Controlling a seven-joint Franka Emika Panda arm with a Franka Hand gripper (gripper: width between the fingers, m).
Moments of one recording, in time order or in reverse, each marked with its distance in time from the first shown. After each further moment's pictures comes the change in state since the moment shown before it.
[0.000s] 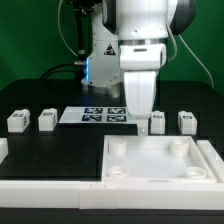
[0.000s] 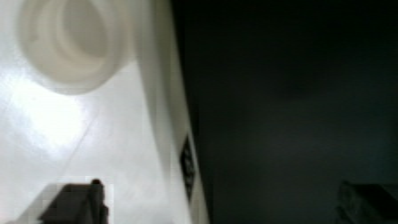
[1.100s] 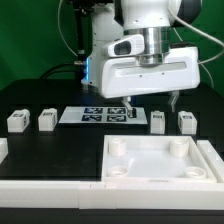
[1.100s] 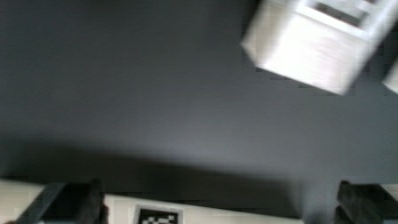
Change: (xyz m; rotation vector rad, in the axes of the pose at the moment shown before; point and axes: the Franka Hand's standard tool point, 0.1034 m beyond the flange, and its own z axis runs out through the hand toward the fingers) arm 0.014 -0.036 0.002 0.025 0.021 1.196
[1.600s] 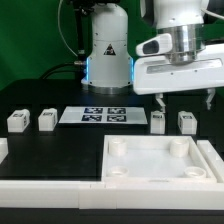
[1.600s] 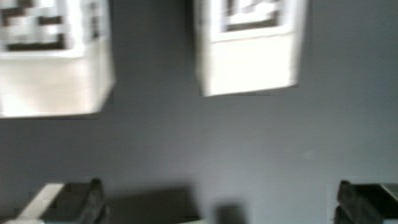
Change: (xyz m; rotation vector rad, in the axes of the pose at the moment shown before) arm -0.003 -0.075 0.002 0.040 -0.013 0.197
